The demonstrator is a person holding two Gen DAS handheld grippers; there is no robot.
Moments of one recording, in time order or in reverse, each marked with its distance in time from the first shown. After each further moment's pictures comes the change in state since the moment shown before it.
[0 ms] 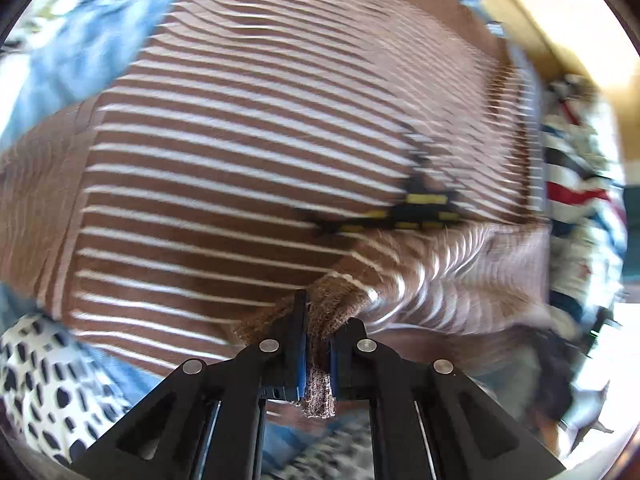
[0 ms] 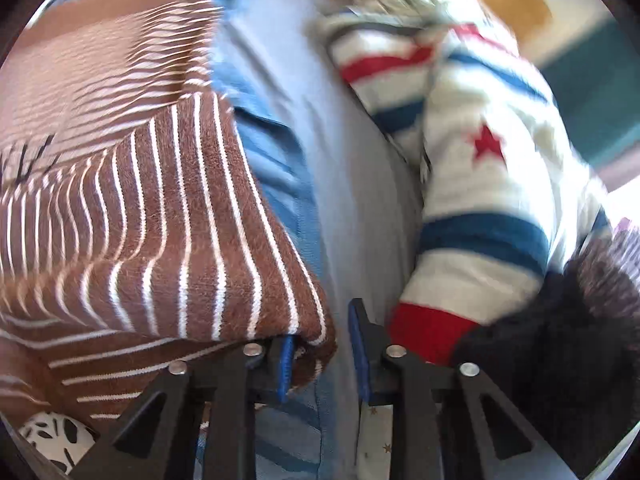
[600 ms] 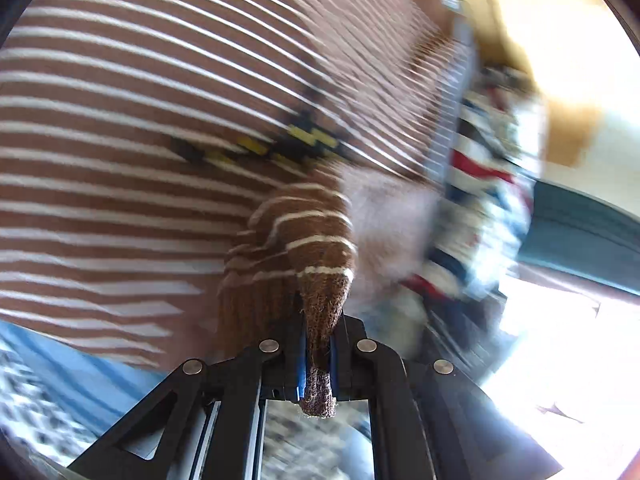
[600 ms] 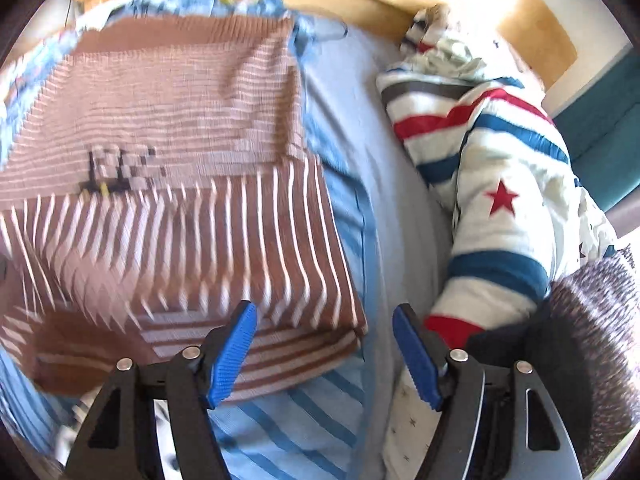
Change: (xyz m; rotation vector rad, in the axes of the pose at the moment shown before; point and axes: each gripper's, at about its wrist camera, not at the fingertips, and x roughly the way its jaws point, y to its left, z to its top) left arm -0.006 0.007 -0.017 -0.072 0.291 -0.488; right arm -0.081 0.059 0.030 -0.118 -0.140 0.095
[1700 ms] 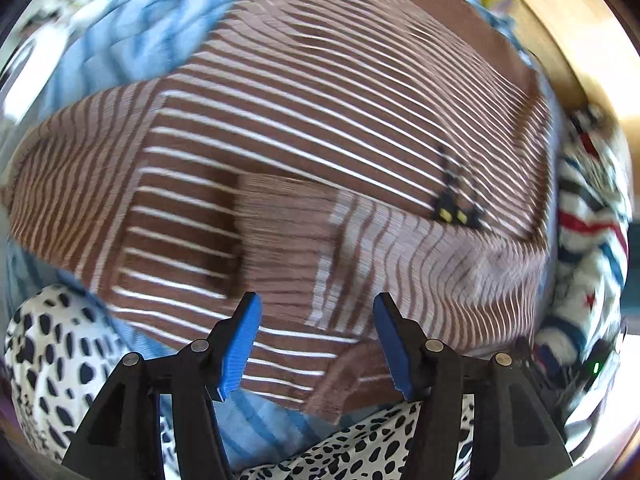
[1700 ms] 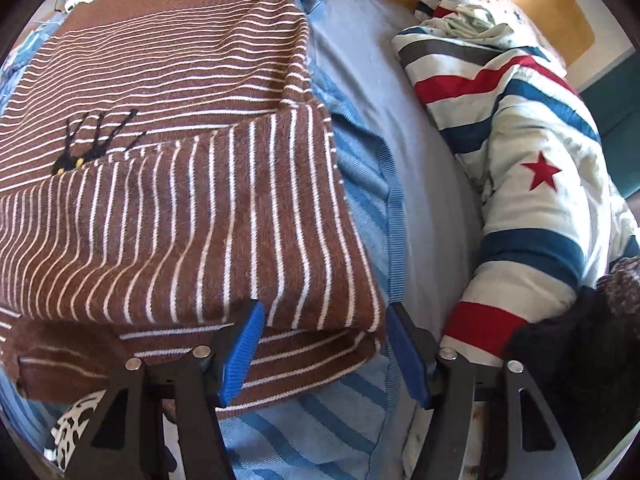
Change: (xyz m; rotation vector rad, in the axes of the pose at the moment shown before) left arm -0.040 0.014 -0.020 0.034 -0.389 0.653; right arm 0.053 0.007 -0.026 -0.027 0.118 0.040
